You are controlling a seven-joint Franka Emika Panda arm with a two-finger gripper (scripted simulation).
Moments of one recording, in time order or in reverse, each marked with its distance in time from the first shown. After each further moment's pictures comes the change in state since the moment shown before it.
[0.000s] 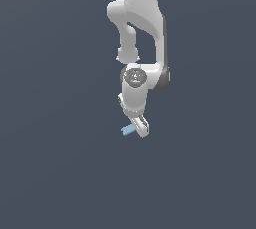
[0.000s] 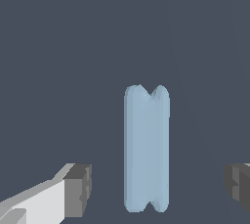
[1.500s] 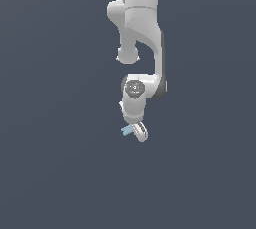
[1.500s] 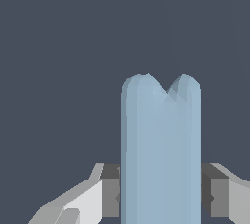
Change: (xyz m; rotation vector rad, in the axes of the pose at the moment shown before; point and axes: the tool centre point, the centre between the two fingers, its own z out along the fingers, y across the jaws) arm 0.000 0.000 0.050 0.001 0.000 0.008
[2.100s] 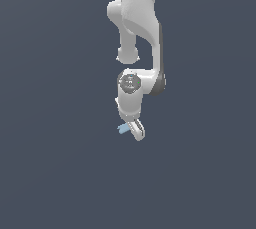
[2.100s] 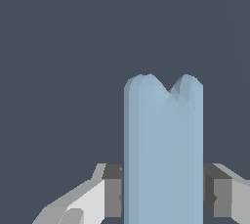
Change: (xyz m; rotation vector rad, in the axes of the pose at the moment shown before) arm 0.017 0.002 -0.030 -0.001 -0.001 -0.001
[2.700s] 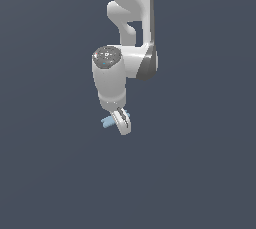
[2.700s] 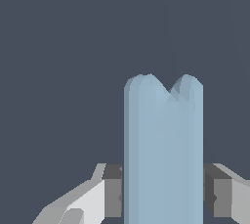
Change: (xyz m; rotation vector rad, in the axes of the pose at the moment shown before) arm 0.061 0.007 -0.107 0.001 0.001 0.002
